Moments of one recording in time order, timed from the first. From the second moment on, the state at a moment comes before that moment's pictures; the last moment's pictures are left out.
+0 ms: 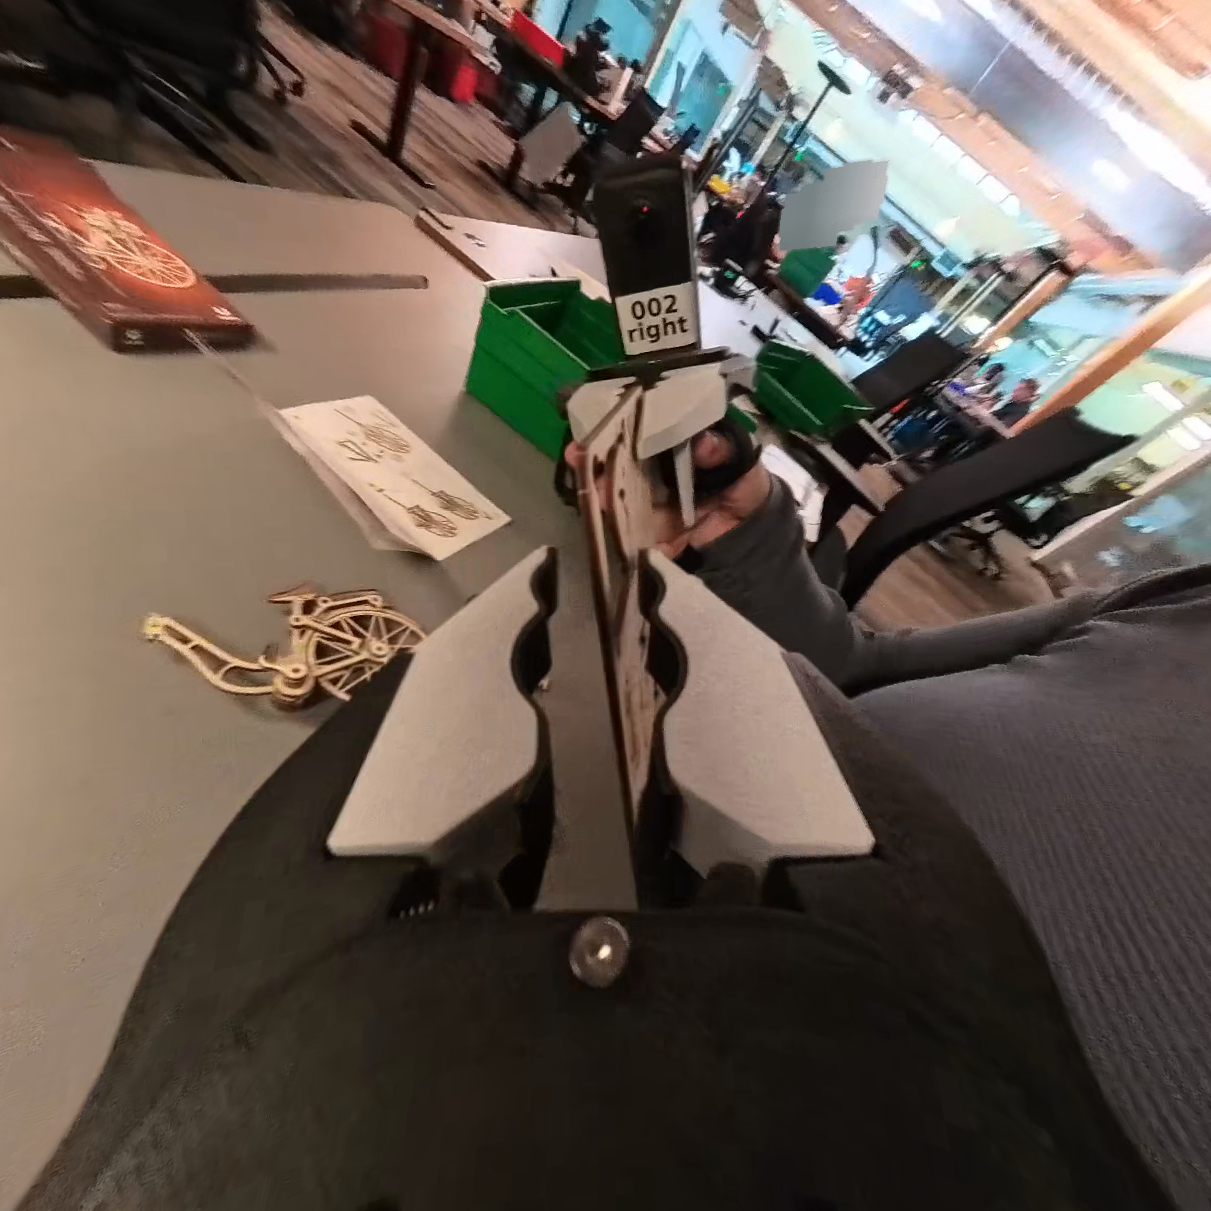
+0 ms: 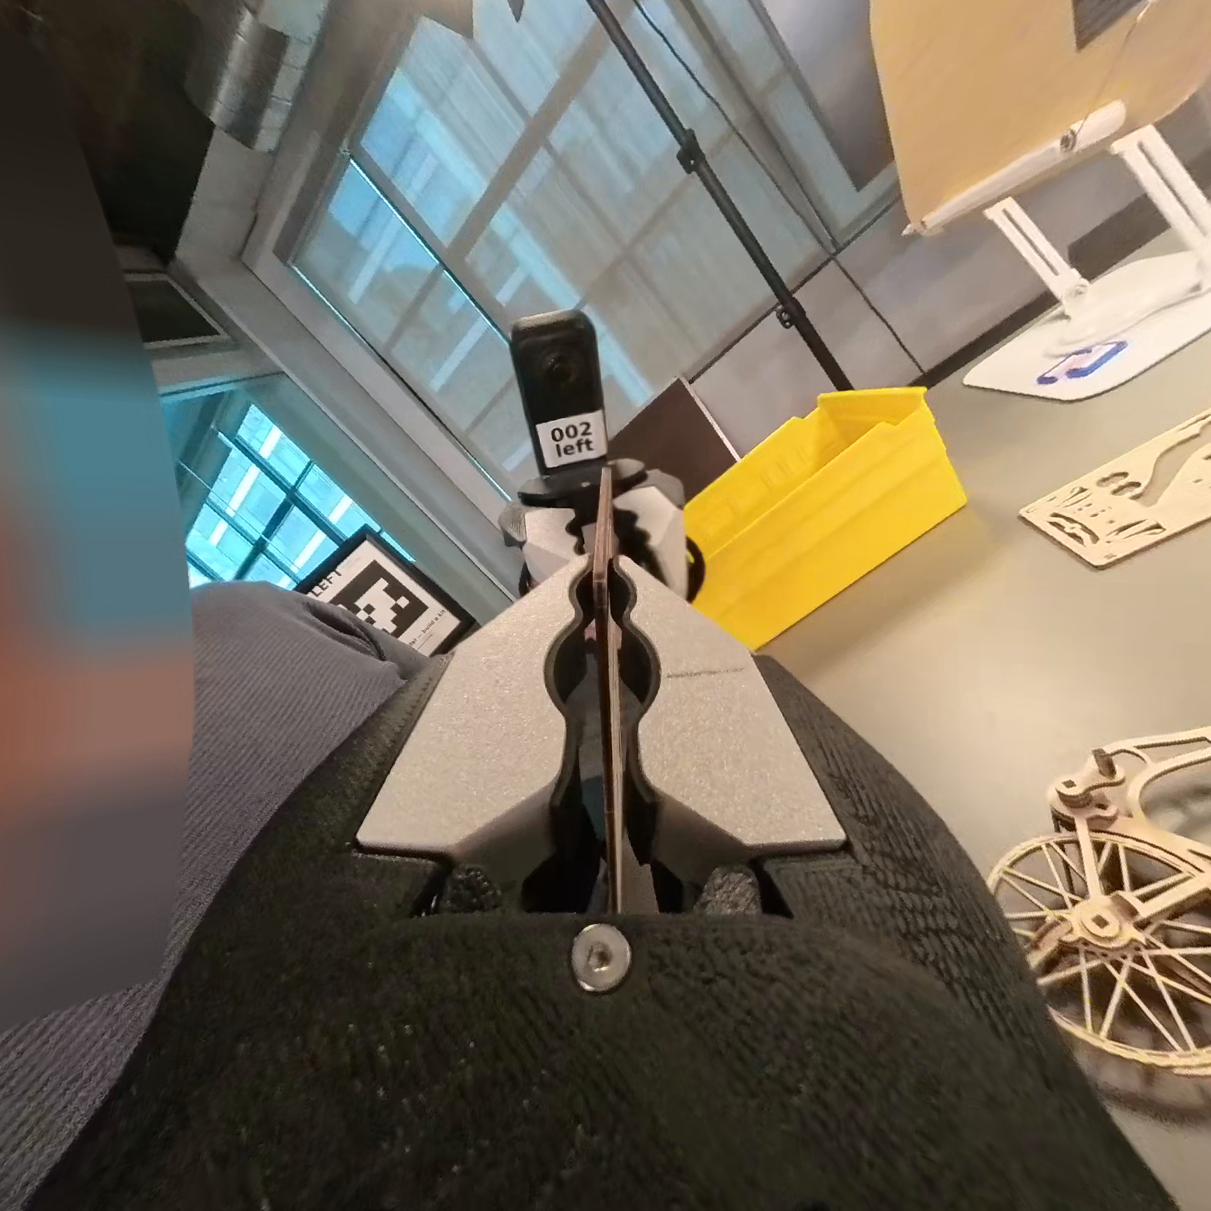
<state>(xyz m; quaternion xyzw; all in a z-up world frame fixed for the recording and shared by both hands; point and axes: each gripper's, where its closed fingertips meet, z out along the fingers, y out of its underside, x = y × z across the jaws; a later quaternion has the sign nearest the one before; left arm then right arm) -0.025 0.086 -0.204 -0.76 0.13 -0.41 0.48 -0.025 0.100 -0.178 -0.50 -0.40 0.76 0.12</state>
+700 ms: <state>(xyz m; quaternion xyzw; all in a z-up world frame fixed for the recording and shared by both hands) -0.040 0.088 -0.220 -0.74 0.05 -0.46 0.49 -0.043 0.098 -0.219 -0.53 -0.42 0.71 0.21</state>
